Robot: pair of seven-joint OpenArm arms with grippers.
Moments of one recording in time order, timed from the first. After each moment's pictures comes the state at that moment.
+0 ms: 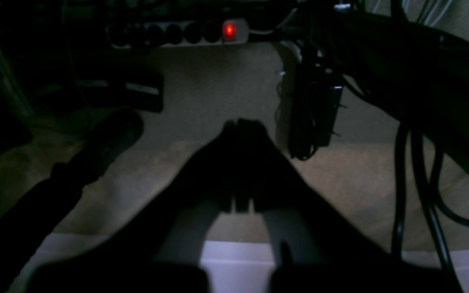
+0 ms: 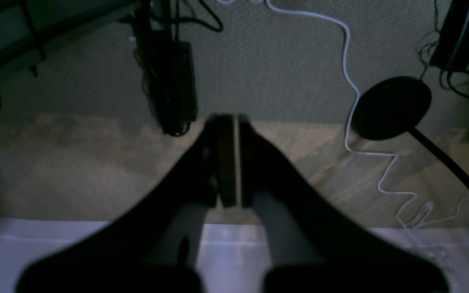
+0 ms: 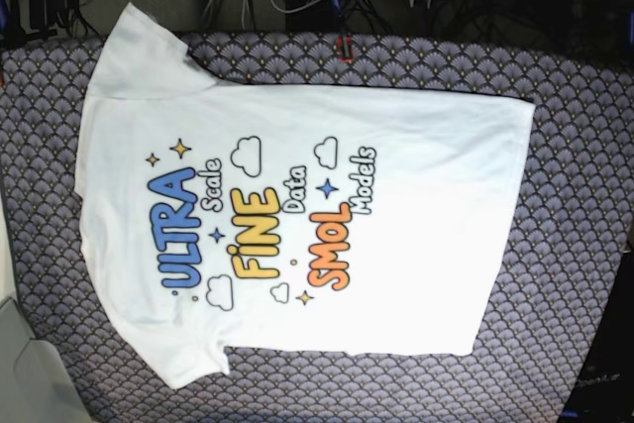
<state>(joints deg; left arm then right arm) 4.8 -2.7 3.7 10.9 -2.3 -0.8 -0.1 -12.1 1.3 -1.5 17.0 -0.3 -0.5 -2.7</state>
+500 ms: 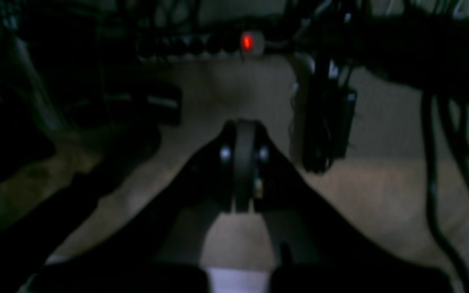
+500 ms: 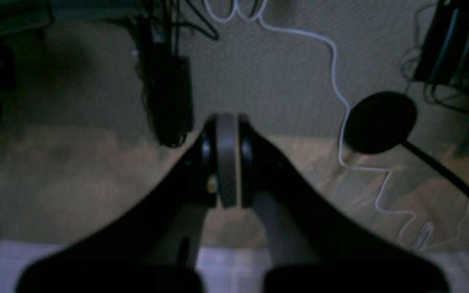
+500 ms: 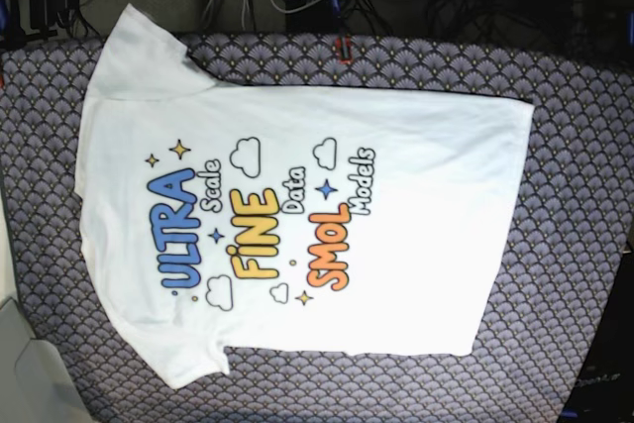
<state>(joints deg) 25.7 -5.4 3.5 41.5 -2.3 -0.7 -1.1 -31.4 2.7 -1.5 42.6 -0.3 -0.1 0.8</state>
